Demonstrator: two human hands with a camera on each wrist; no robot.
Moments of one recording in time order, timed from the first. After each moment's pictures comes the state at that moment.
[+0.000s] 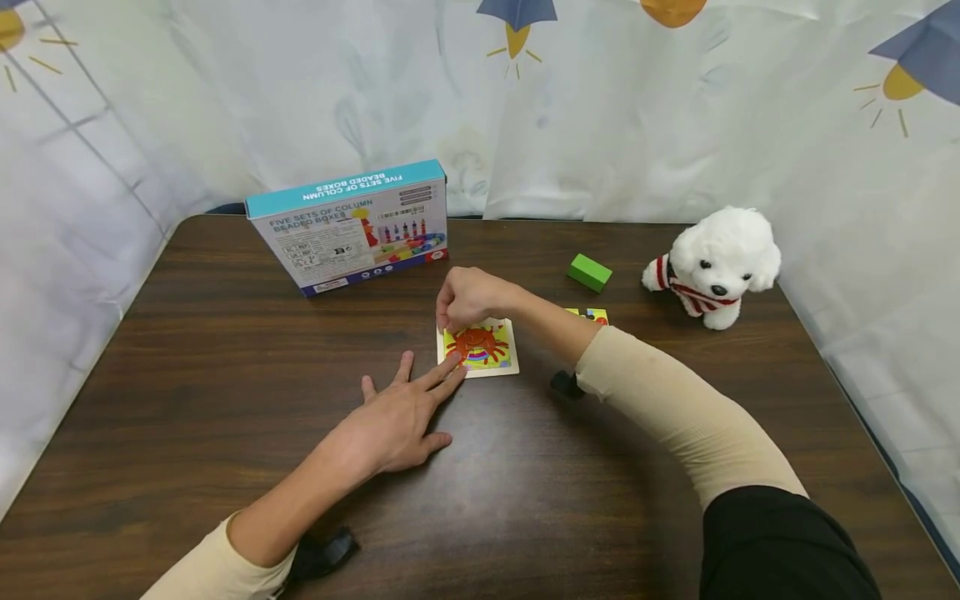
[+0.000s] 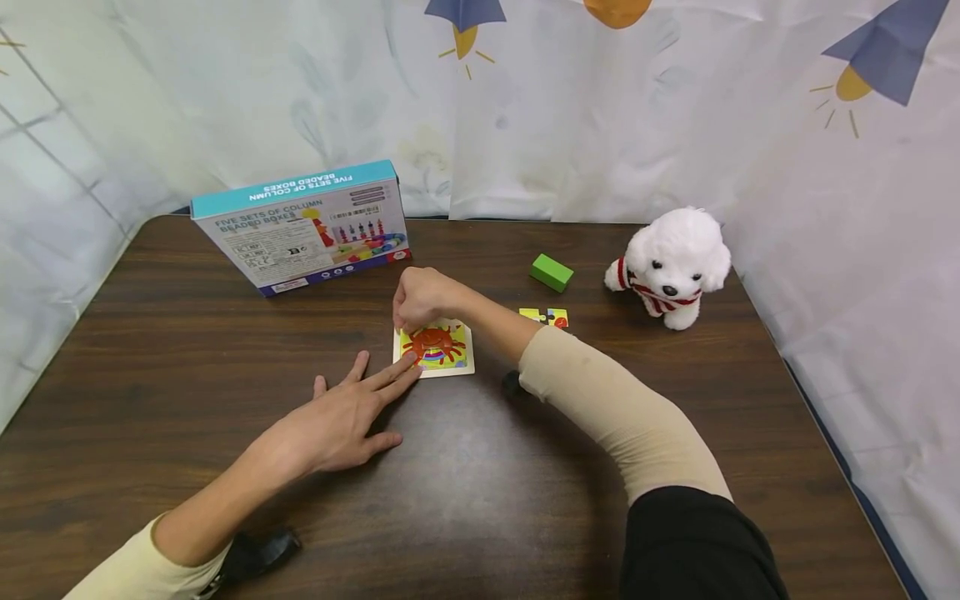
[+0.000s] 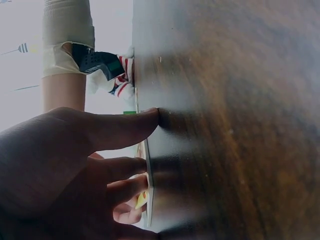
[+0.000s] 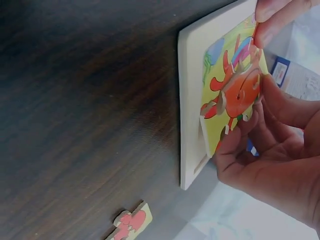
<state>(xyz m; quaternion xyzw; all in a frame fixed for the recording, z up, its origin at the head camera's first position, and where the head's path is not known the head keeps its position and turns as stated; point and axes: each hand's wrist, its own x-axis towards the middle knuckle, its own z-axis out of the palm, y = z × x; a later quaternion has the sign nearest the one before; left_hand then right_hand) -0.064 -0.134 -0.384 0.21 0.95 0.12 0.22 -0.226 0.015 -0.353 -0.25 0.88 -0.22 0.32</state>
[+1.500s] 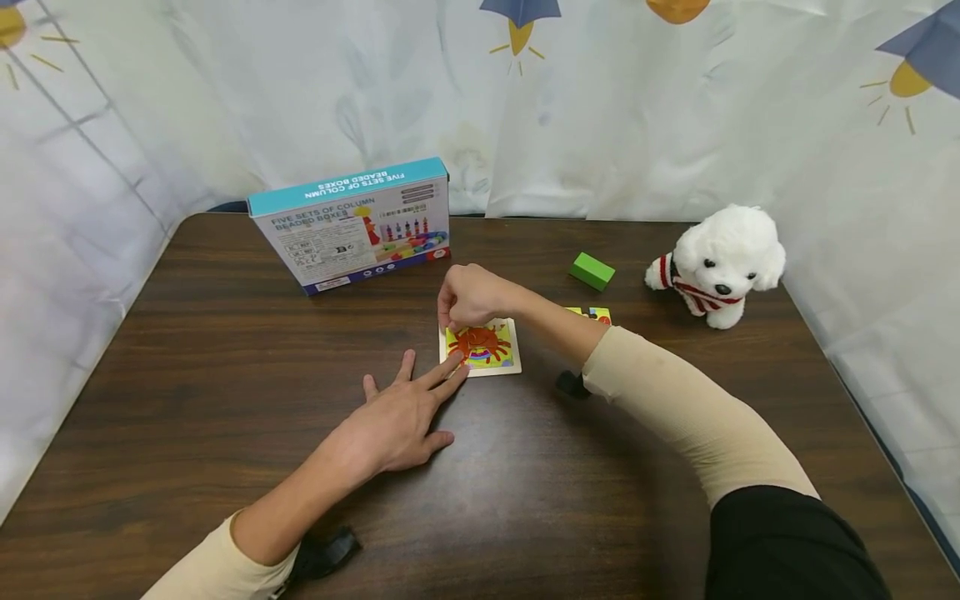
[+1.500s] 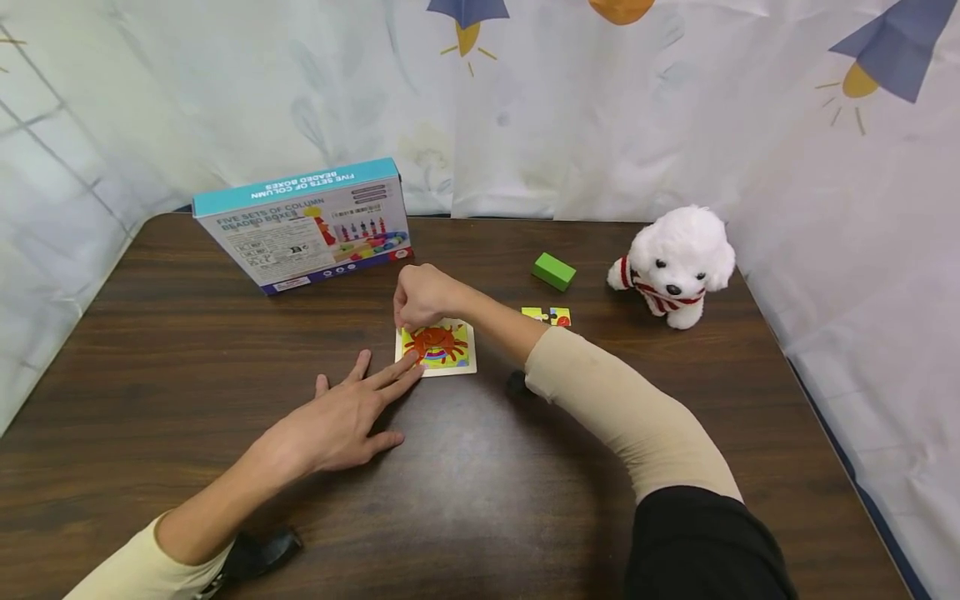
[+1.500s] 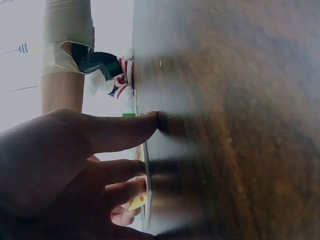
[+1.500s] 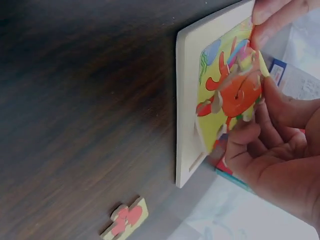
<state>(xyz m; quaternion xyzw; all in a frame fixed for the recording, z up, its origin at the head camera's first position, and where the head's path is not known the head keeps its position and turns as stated) -0.064 -0.133 -0.381 0.22 0.95 0.11 0.22 -0.227 0.016 -0.353 -0.31 0.89 -0.19 0.29</state>
